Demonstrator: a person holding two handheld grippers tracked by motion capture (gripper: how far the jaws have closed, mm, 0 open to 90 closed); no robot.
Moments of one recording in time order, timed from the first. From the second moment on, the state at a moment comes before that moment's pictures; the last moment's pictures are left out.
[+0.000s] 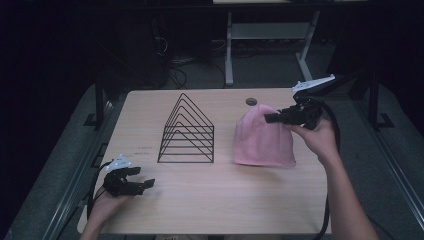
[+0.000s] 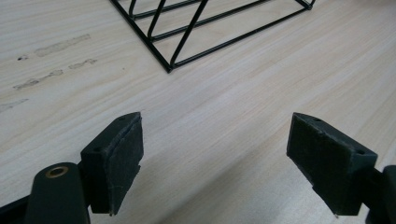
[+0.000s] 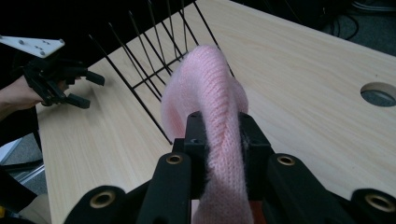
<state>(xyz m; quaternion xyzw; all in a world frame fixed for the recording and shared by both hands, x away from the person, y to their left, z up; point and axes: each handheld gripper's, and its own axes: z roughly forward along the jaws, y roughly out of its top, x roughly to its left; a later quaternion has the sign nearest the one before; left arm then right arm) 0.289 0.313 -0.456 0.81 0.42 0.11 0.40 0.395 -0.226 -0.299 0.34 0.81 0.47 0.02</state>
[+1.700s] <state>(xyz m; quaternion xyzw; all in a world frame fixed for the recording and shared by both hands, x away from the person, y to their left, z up) 0.318 0.303 -0.364 0.86 0.30 0.06 0.42 0.406 -0.173 -0.202 0.26 0.82 0.51 0.04</state>
